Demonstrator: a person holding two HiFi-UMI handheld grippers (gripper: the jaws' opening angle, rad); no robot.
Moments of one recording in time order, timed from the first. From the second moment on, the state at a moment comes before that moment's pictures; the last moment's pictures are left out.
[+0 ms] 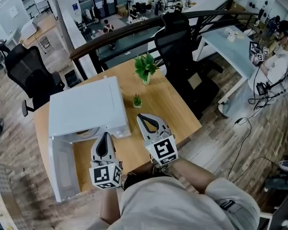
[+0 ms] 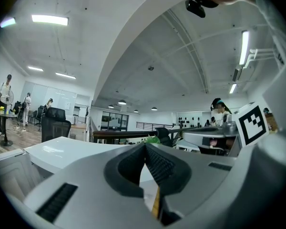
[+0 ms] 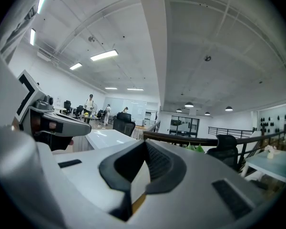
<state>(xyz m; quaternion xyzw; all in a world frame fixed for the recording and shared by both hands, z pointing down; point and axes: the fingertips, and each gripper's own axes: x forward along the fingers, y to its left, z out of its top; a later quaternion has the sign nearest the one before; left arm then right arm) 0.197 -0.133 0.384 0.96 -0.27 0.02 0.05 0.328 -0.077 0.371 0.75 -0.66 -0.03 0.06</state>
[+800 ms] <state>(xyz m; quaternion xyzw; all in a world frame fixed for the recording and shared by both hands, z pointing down) 0.201 -0.139 0.386 0.96 -0.27 0.02 0.06 0.334 -0.082 0.376 0.75 -0.66 -0.02 0.07</state>
